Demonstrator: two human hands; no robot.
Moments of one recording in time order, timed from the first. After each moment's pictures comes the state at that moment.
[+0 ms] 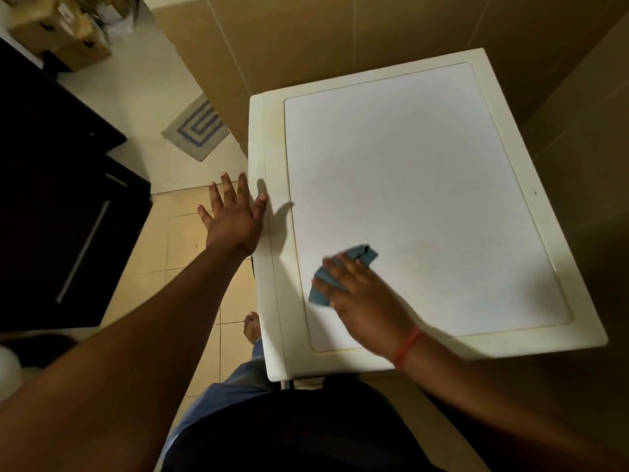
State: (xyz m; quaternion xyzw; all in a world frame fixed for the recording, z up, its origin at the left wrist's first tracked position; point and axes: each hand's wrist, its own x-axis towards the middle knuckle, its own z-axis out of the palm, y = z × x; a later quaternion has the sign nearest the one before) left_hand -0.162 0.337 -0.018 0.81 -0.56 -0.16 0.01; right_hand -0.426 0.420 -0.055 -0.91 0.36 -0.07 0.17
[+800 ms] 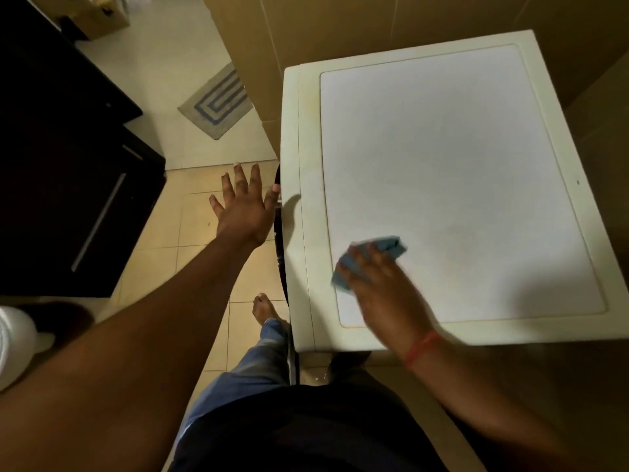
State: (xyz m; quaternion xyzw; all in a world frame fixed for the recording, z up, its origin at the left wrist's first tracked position) left_hand -0.127 0.376 -0.025 0.81 -0.55 -0.17 0.01; right_hand -0.407 0.447 -0.049 -0.91 0.40 -0.03 0.13
